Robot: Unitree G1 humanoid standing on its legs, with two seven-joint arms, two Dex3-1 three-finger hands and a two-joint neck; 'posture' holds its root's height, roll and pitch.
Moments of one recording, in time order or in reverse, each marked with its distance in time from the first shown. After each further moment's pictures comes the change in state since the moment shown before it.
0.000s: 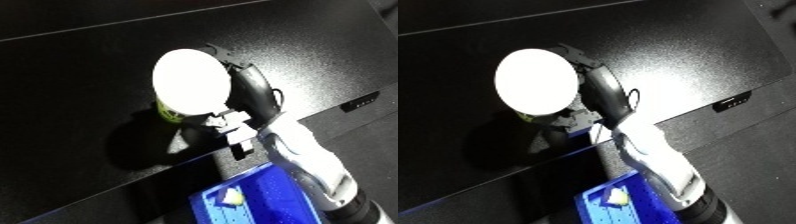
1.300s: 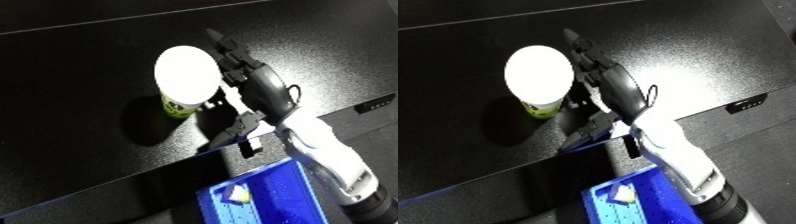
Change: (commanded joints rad) left arm -0.013 0.036 -0.004 -0.009 -0.003 0.020 0.000; right arm -0.101 -0.026 0.111 0.119 0.008 0.128 0.090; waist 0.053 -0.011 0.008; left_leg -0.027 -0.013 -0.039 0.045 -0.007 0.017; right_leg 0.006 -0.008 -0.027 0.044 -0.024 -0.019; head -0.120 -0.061
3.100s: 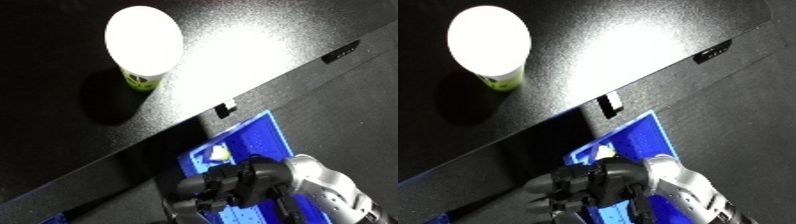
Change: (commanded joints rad) left arm -0.009 0.052 0.032 0.058 -0.023 -0.071 -0.047; right arm 0.525 0.047 -0.183 -0.144 0.545 -0.050 1.075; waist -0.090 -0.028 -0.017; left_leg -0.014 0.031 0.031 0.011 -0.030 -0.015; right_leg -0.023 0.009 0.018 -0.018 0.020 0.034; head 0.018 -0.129
